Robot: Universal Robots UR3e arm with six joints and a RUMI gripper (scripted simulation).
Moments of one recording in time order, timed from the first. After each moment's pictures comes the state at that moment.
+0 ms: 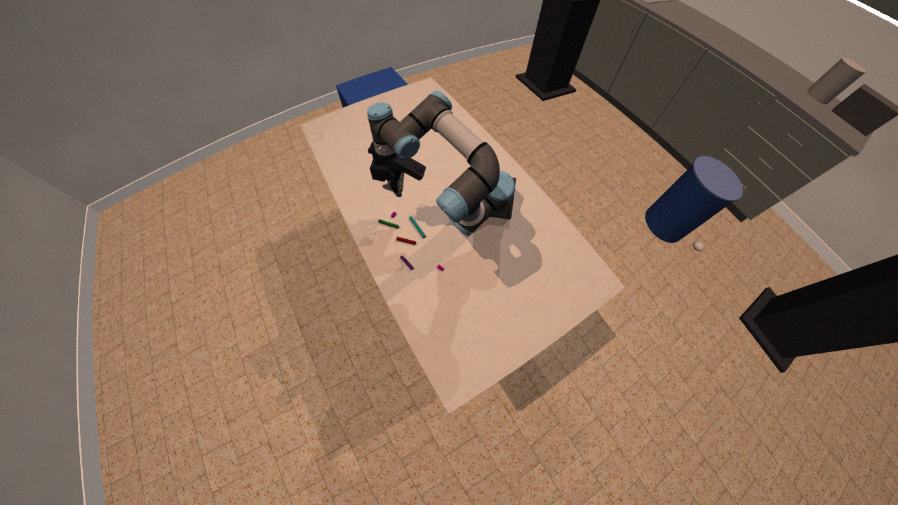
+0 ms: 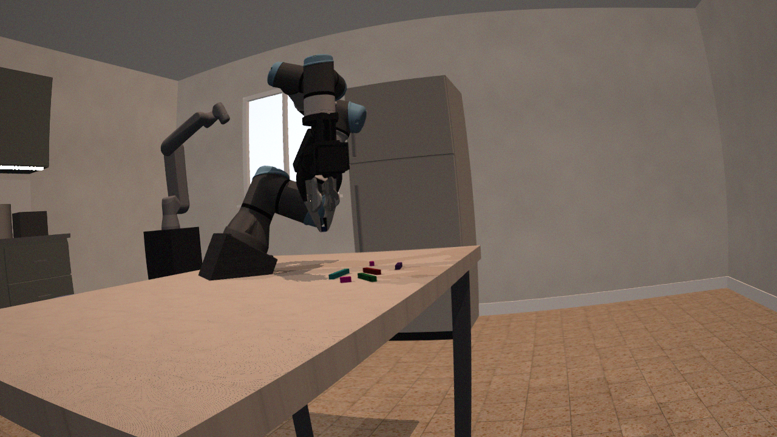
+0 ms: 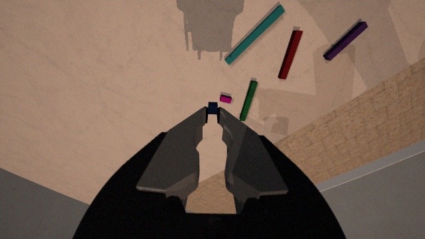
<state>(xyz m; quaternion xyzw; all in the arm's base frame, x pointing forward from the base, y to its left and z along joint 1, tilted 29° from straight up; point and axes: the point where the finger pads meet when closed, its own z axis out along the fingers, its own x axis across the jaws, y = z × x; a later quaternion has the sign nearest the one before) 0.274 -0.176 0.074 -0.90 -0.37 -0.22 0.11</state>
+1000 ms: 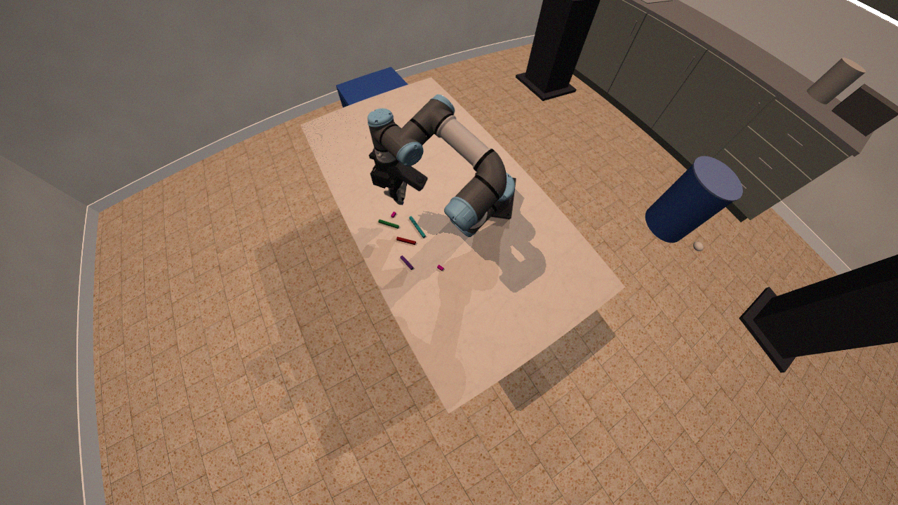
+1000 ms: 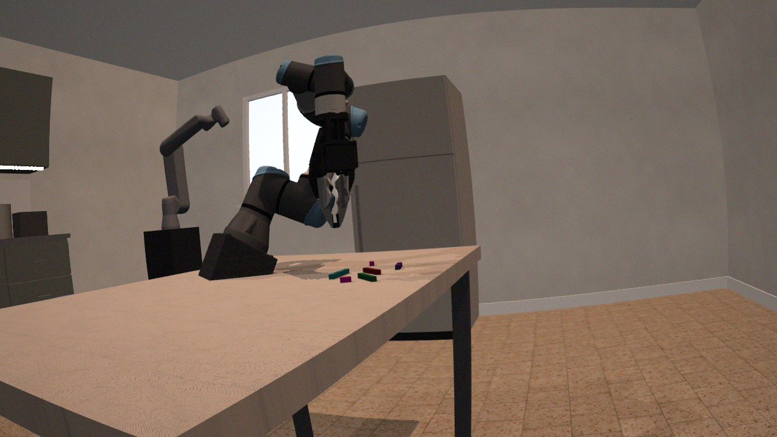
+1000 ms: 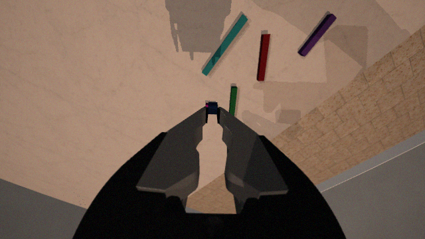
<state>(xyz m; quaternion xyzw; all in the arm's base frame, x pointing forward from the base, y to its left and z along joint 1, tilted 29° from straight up) 0.281 -0.145 0.095 -0.92 -0.30 -0.22 0.13</state>
